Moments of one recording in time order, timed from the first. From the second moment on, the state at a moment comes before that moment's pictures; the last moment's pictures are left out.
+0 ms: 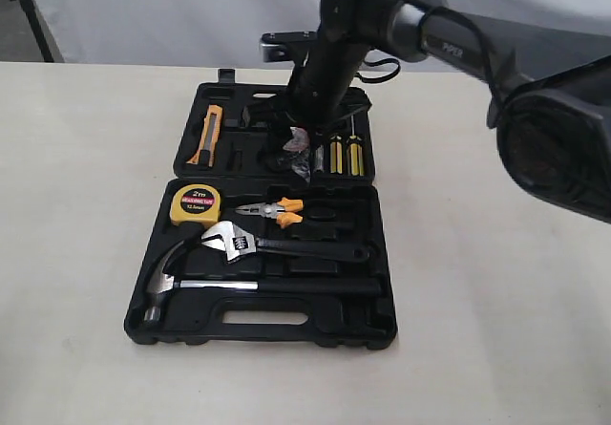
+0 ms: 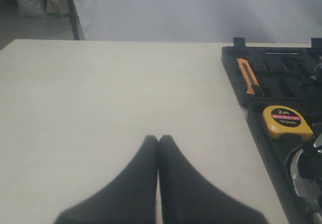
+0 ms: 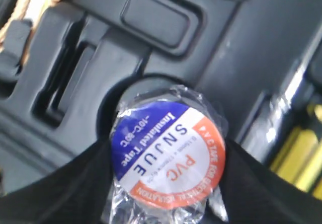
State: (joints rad) left arm -0.40 1.30 -0.96 0.82 0.66 -0.60; right arm 0.37 2.46 -2.16 0.20 1.05 -0.01
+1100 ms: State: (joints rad) left arm -0.40 1.30 -0.96 0.82 0.66 -0.60; right arm 0.38 2.55 -2.27 0.30 1.13 0.02
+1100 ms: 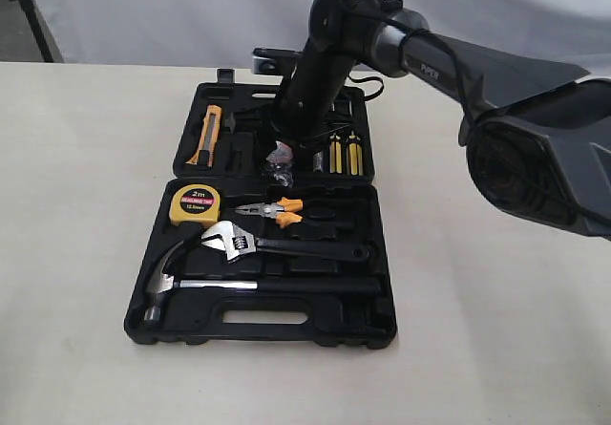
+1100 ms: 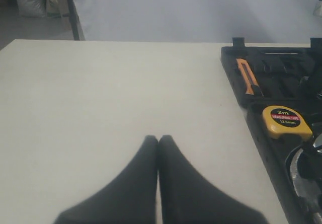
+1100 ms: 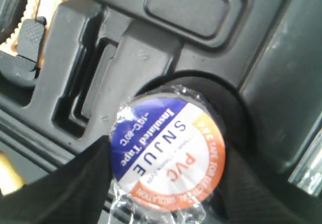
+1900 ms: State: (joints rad) left arm -0.40 1.30 -0.96 0.82 0.66 -0.60; right arm 0.38 2.44 -2.27 0.24 1.13 0.03
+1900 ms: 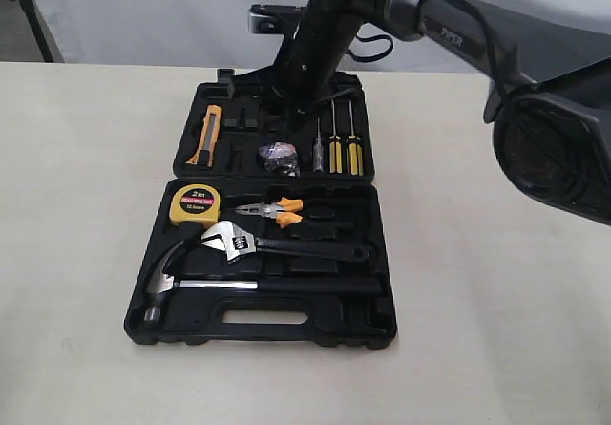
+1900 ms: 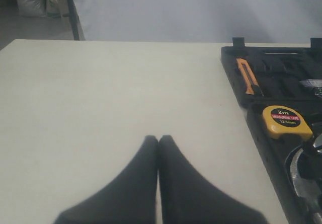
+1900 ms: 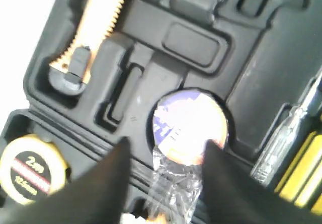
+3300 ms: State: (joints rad) left arm -0.40 1.30 -0.96 0.82 0.66 -0.60; right arm 0.22 1.47 -1.20 0.20 1.08 0.11
